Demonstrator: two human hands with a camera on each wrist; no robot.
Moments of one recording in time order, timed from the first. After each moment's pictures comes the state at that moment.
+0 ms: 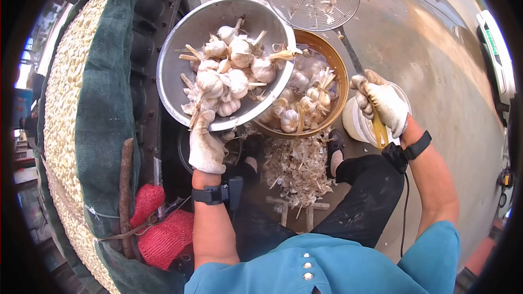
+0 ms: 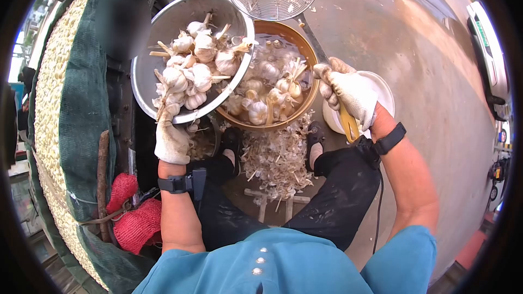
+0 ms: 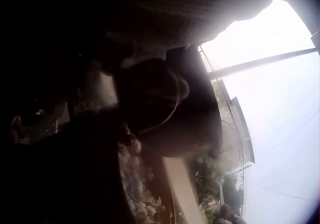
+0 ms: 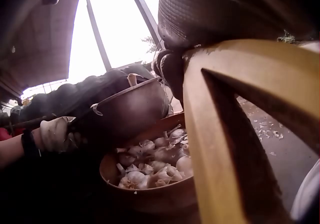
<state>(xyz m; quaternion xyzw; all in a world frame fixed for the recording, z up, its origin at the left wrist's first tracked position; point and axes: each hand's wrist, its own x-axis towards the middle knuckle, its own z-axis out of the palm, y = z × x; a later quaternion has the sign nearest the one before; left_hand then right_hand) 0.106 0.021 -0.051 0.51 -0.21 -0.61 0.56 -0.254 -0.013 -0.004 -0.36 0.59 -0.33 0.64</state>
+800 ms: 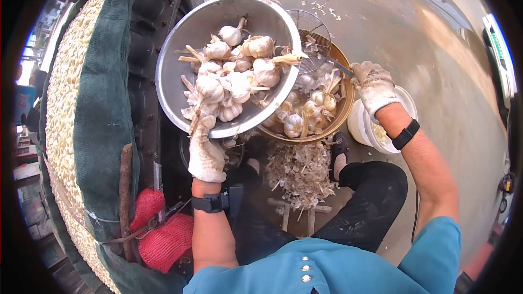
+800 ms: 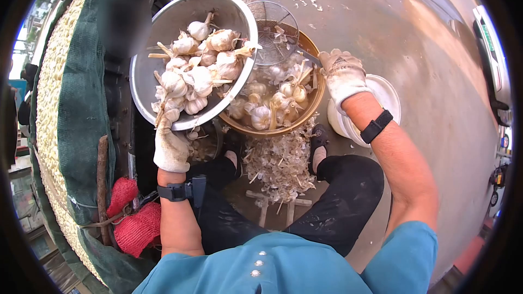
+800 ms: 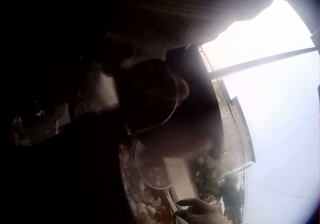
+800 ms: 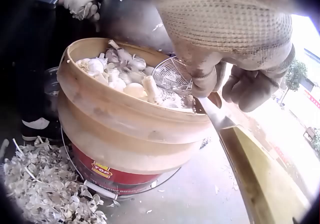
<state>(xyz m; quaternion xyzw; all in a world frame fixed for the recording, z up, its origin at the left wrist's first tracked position) 0.108 0.021 -0.052 0.54 -0.21 -0.60 0.55 -0.237 -0.067 -0.044 -0.74 0.66 0.13 0.01</state>
